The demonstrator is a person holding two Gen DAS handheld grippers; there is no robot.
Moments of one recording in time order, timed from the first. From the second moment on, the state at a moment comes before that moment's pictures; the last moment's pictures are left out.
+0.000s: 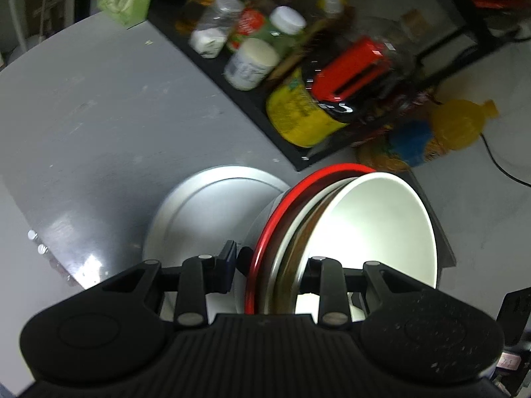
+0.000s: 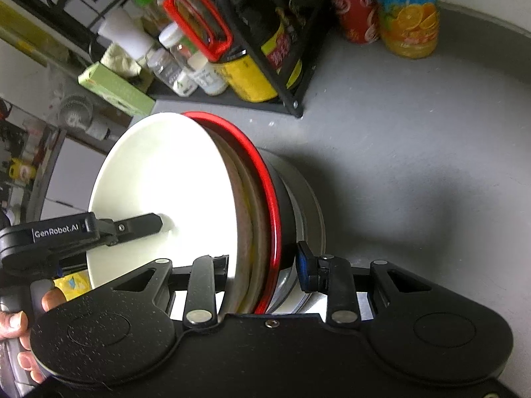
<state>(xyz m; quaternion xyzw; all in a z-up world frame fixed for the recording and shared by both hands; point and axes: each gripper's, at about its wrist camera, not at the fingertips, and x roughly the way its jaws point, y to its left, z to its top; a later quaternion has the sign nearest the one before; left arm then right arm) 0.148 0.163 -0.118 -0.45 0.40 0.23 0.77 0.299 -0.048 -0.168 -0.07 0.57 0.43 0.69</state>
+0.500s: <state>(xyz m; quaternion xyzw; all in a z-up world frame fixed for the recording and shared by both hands) 0.148 0.180 -0.143 -0.46 0.41 0.26 0.74 0.297 -0.030 -0.187 -0.07 0.59 0.42 0.68</state>
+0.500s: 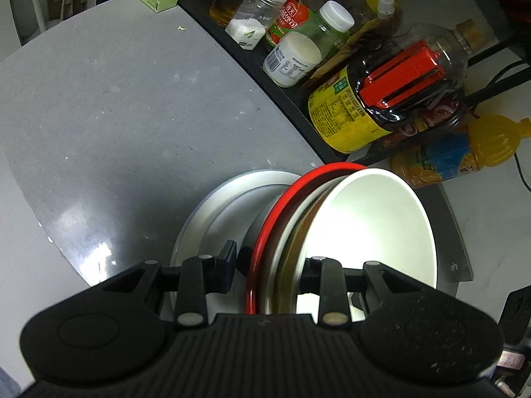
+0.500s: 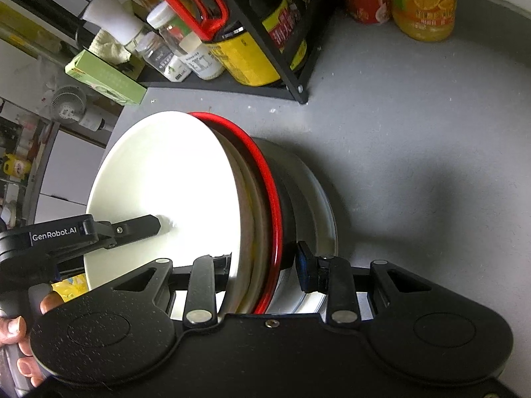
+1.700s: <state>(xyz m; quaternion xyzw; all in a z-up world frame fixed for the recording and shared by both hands) 0.127 0.145 -0.066 -0.34 0.40 0.24 0.82 0.260 -0.123 -0.083 0.01 0.45 0.38 0.81</state>
